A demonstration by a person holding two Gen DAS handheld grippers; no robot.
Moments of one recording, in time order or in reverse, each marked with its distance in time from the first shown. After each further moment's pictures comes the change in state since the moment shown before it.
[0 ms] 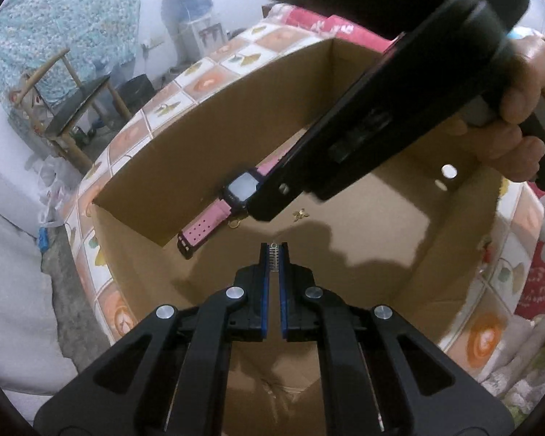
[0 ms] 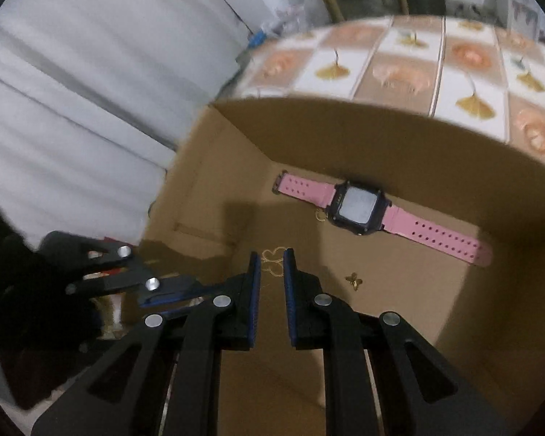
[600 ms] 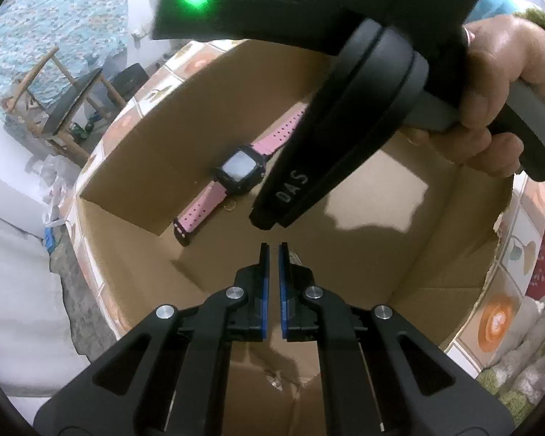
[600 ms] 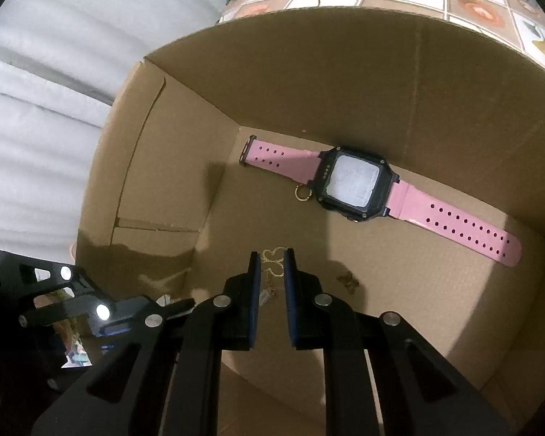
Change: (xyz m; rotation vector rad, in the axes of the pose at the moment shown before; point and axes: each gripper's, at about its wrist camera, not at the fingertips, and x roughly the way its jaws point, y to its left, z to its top) left arm 0.006 -0.004 -0.001 0.042 0.082 0.020; right arm 0.044 -0.011 0.009 0.050 0.096 -0.033
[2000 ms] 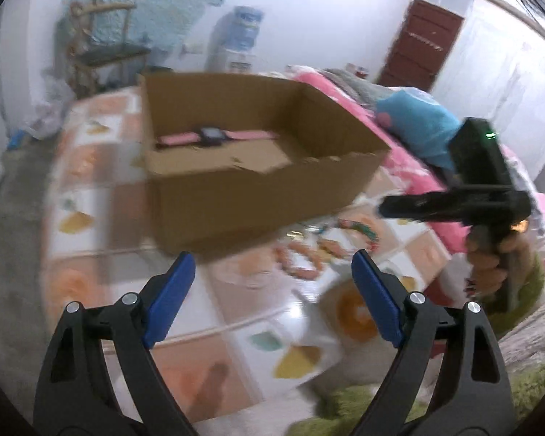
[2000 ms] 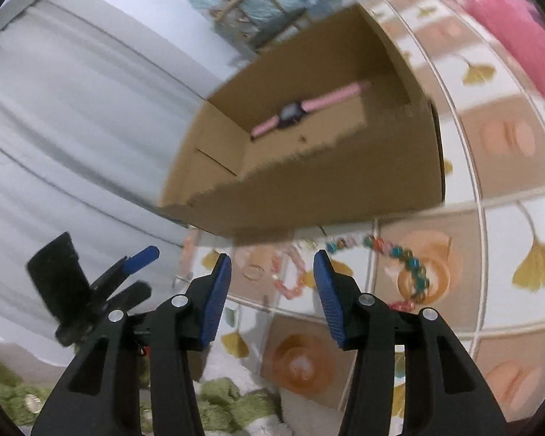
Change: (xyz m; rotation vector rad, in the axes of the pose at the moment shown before) left arm -0.077 -0.060 -0.160 -0.465 -0.387 -0.261; right arm -0.069 -0.022 -0.259 0.272 -0.497 0.095
